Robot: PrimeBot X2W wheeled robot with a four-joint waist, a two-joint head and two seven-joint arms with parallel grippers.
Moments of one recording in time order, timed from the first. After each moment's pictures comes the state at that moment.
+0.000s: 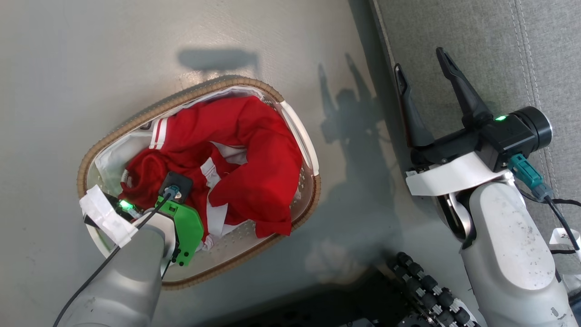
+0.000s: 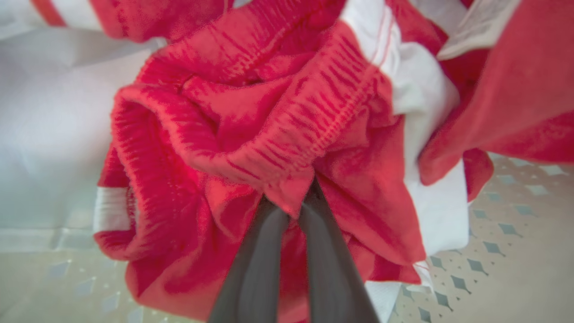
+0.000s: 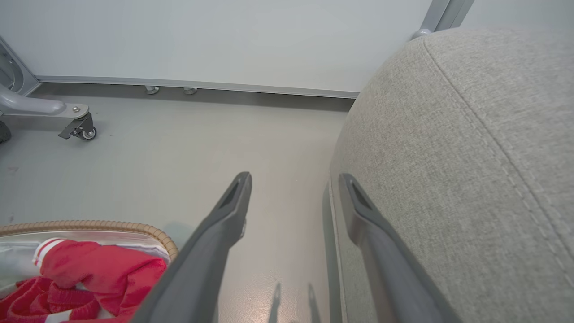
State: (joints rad) left arm -0.76 0.10 -0.52 1.28 -0.06 -0.12 -0.14; right arm -0.48 -0.05 0.13 0.09 0.06 0.13 -0.26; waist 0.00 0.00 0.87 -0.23
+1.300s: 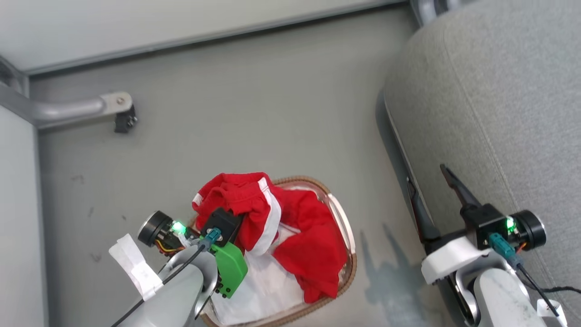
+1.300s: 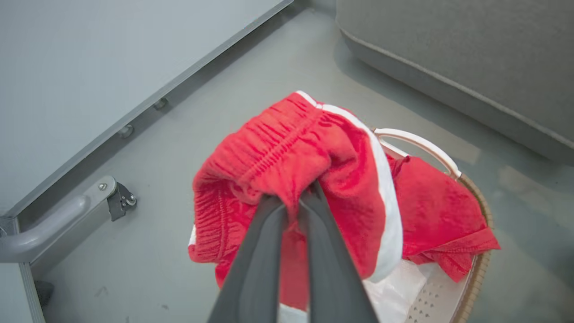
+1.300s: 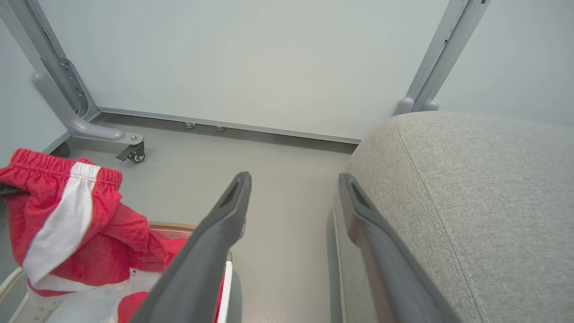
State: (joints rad) left arm -0.54 0.14 -0.69 0.87 -0.17 -0.13 -0.26; right arm -0.19 -0.05 0.06 0.21 -0.05 0.13 -0.26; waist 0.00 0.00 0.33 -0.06
